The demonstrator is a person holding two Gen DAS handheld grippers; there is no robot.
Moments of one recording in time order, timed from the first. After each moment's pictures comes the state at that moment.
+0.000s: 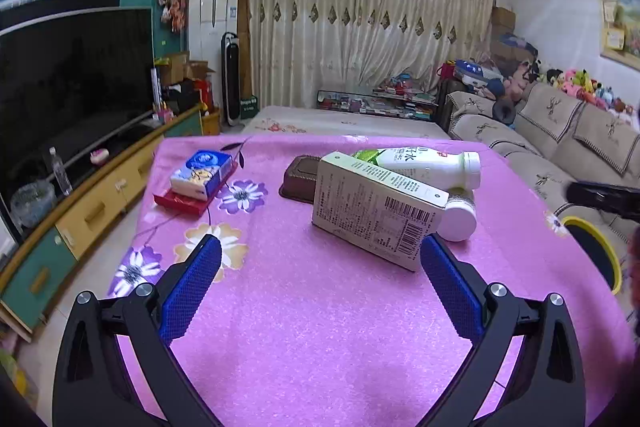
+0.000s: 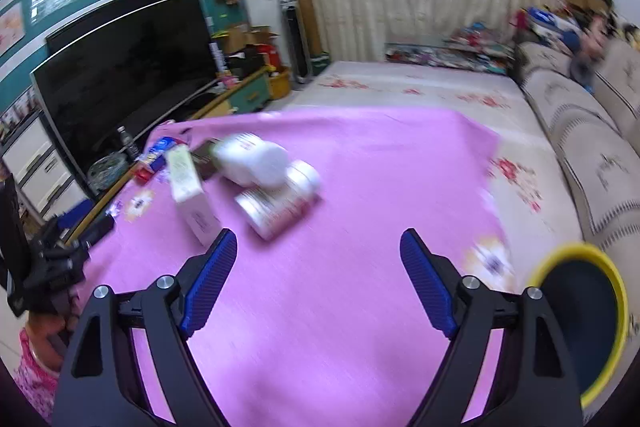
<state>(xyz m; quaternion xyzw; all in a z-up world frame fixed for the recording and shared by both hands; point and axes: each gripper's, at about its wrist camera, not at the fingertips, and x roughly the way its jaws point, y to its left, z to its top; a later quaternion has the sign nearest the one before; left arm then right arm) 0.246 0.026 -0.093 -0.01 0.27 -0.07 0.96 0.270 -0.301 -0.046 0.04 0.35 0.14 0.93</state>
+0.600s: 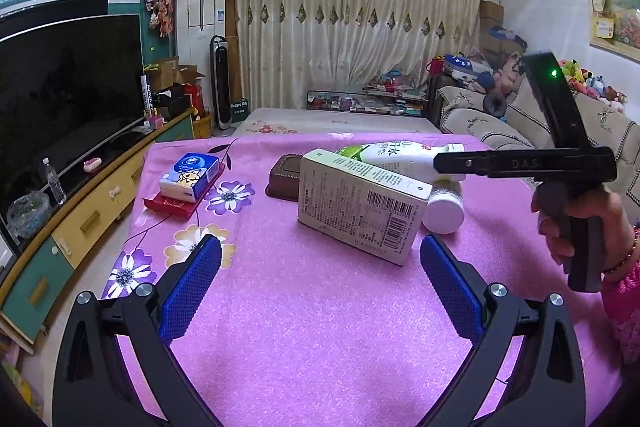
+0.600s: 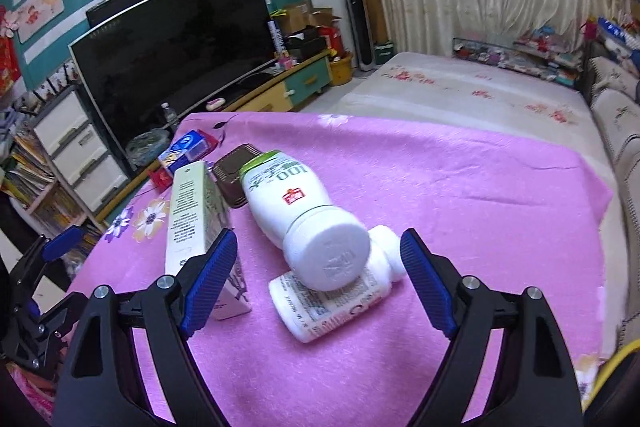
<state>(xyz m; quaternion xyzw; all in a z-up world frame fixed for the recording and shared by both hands) 0.236 0.001 -0.087 0.01 0.26 -0.08 0.96 0.374 -0.243 -0.079 0.03 0.37 0.25 0.90</state>
